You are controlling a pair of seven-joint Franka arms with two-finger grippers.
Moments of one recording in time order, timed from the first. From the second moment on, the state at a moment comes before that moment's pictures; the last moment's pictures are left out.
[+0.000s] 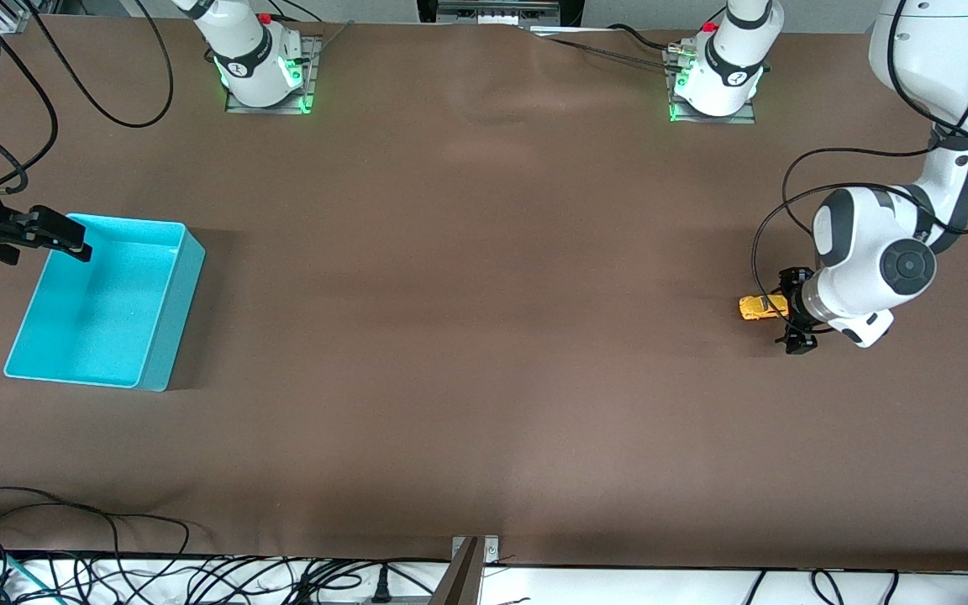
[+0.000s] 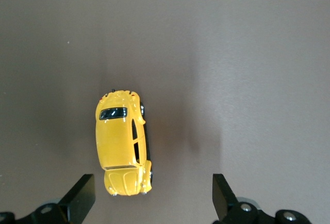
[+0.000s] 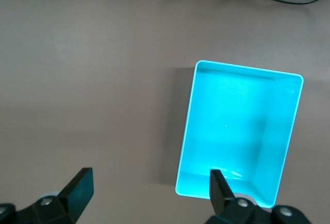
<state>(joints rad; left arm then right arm) -0.01 0.41 0.06 -2.09 0.00 2.43 -1.57 -0.05 0.15 0.02 -1.51 0.01 1.68 -0.08</state>
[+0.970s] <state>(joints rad) -0.01 0.39 0.06 -2.20 0.07 2.54 -1.65 -0.05 0.15 0.02 -1.51 0.01 1.68 -0.08</state>
